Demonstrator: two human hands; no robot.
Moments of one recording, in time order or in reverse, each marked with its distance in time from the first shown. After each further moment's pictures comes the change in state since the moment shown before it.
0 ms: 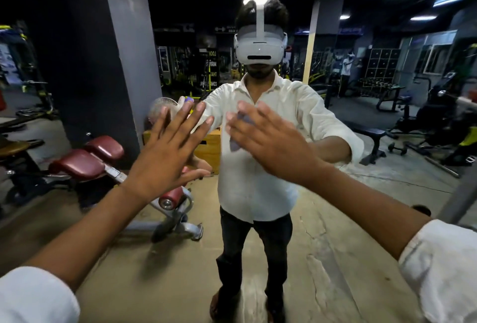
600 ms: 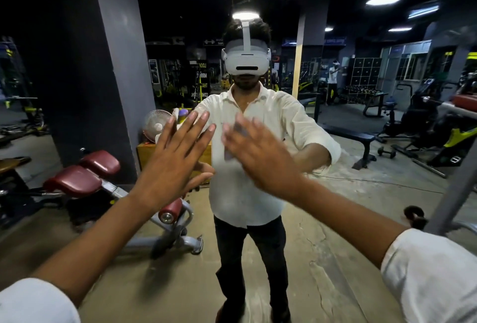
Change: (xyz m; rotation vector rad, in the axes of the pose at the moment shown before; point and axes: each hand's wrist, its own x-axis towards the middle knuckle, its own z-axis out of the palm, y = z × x) left_hand -0.012 -0.029 -0.004 0.011 0.050 0.004; right_hand 0.035 -0.055 0.018 0.039 0.094 0.153
